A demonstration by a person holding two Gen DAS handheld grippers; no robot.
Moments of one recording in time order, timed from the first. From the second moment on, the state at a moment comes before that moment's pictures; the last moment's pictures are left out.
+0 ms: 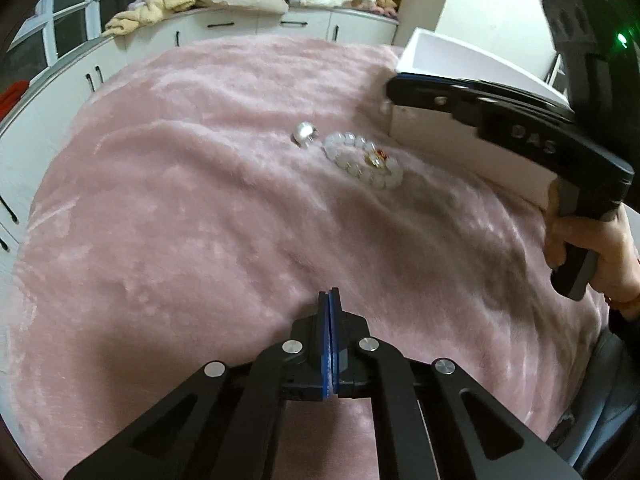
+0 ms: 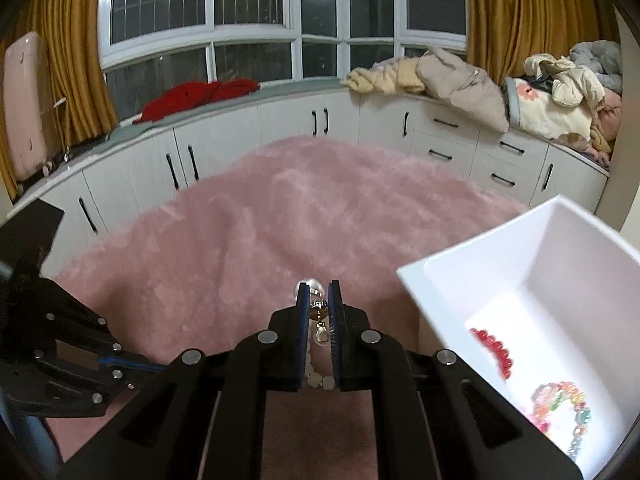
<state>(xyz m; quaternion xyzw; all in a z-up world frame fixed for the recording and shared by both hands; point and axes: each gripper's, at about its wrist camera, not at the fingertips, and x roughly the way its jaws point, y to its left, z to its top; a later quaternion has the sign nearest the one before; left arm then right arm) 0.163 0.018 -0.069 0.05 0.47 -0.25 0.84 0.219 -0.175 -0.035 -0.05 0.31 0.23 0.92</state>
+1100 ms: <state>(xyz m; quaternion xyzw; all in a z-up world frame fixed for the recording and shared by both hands) 0.138 0.005 -0.074 0.12 0.50 -0.26 0.82 0.183 -0.199 0.030 -0.04 0.26 0.22 0.94</state>
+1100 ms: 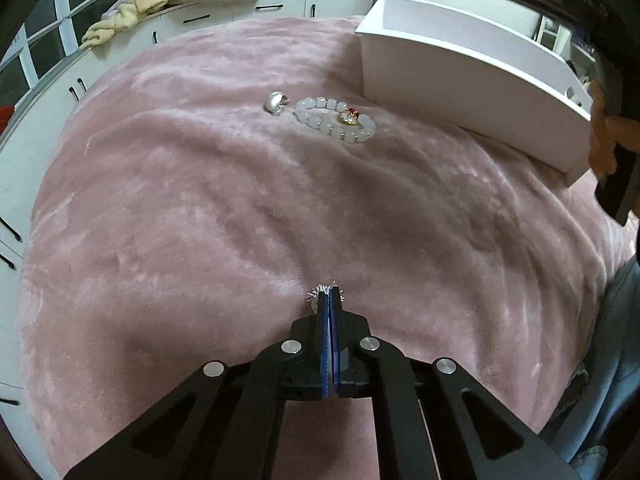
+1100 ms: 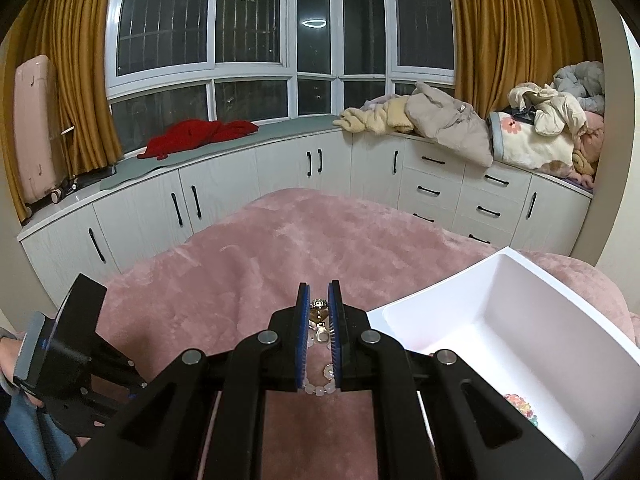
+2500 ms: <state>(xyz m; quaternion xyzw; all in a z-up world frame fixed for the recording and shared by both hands) 0.167 -0.045 0.030 0.09 0.42 -0.23 0.87 0.165 -0.298 0.105 0.05 0.24 0.22 0.94</state>
